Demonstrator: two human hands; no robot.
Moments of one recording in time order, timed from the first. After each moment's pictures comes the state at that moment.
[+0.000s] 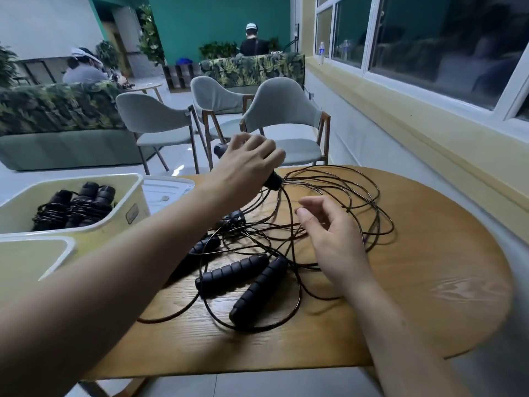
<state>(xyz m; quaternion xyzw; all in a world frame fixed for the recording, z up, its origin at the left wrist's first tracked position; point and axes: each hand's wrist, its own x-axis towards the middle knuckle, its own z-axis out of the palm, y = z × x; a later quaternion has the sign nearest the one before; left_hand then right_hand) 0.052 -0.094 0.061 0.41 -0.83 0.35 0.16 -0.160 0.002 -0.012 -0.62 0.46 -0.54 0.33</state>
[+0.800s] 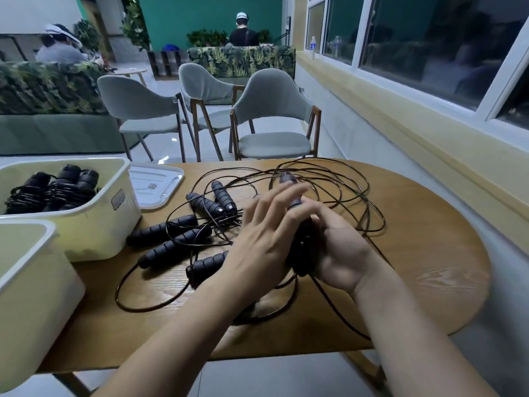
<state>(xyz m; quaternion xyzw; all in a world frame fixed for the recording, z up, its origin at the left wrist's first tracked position) -0.005 0.032 -0.022 0.41 -0.82 0.12 0.37 -0.165 0.018 0.005 -0.29 0.29 -0.40 0.82</state>
